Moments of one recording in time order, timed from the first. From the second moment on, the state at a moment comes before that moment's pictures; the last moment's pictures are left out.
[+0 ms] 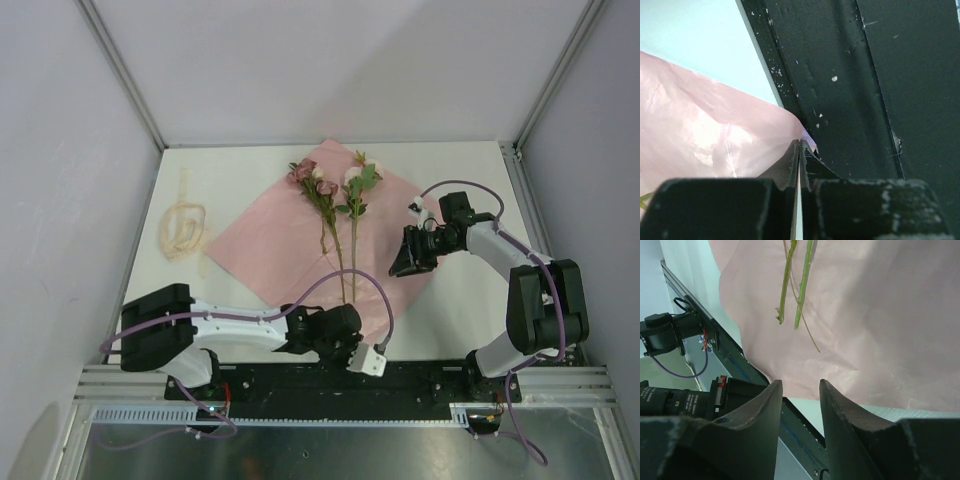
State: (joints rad) left arm -1.32 1.52 0.75 -0.21 0.29 0.52; right arm 0.17 1.55 0.96 -0.63 -0.80 0.12
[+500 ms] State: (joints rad) left arm -1.30 1.43 0.77 -0.30 0.32 0.54; right arm 0.17 1.55 0.96 -0.63 -0.82 0.07
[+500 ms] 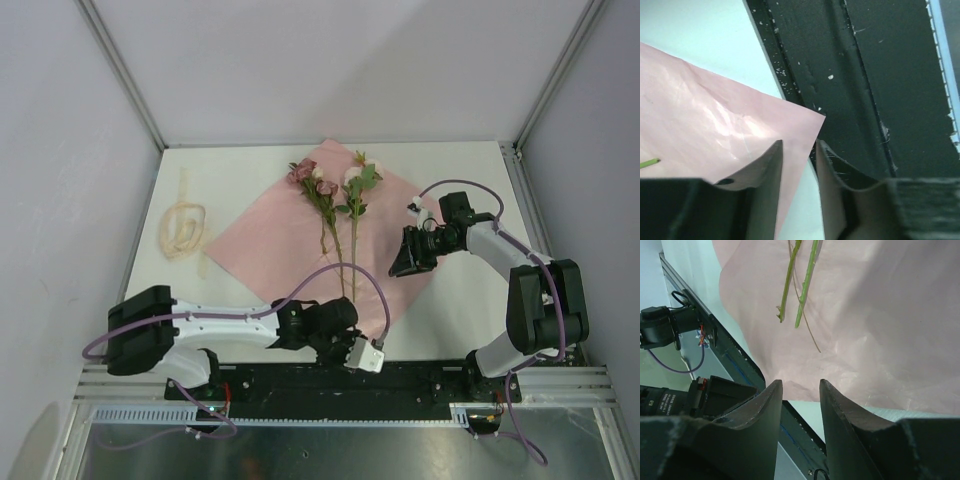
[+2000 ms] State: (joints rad) left arm -1.33 1.50 0.78 -0.21 0.24 0.44; right arm 0.16 1.54 0.95 -0.64 -0.84 0.01
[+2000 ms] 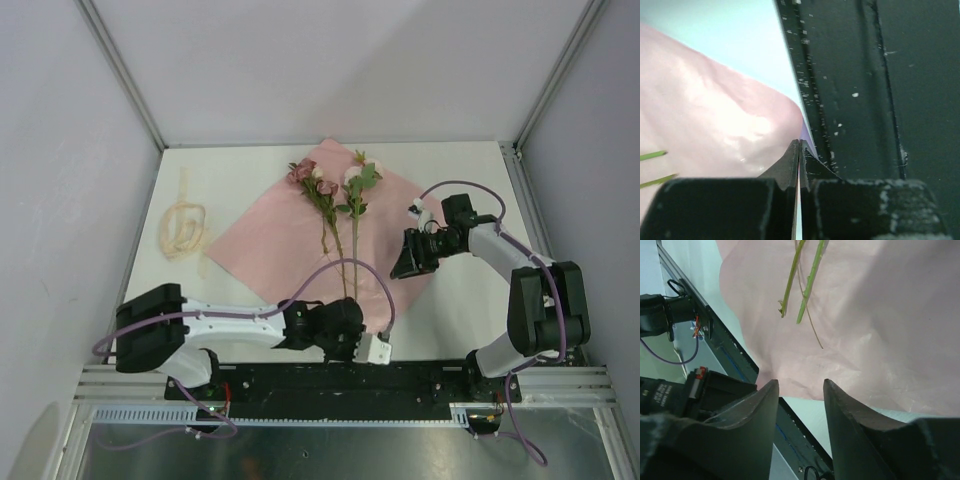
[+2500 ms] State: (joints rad) left arm -1.05 1.55 0.87 -0.22 0.33 0.39; right arm 0.19 1.51 0.82 -0.66 -1.00 -0.17
